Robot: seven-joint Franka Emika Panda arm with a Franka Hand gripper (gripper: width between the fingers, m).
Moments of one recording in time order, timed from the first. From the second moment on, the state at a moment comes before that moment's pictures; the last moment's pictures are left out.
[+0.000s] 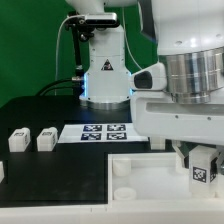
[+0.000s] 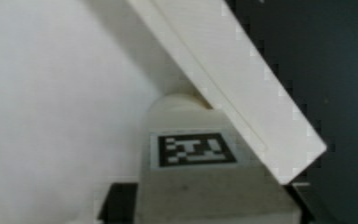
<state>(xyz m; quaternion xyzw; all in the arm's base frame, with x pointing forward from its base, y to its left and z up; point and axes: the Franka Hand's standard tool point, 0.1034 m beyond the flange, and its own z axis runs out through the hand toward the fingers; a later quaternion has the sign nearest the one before) 0.626 0.113 0.064 -0.89 0.44 0.00 0.08</state>
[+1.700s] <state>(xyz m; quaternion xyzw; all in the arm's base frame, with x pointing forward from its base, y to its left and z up) 0.627 0.110 0.065 -0.52 0.85 0.06 0.09</state>
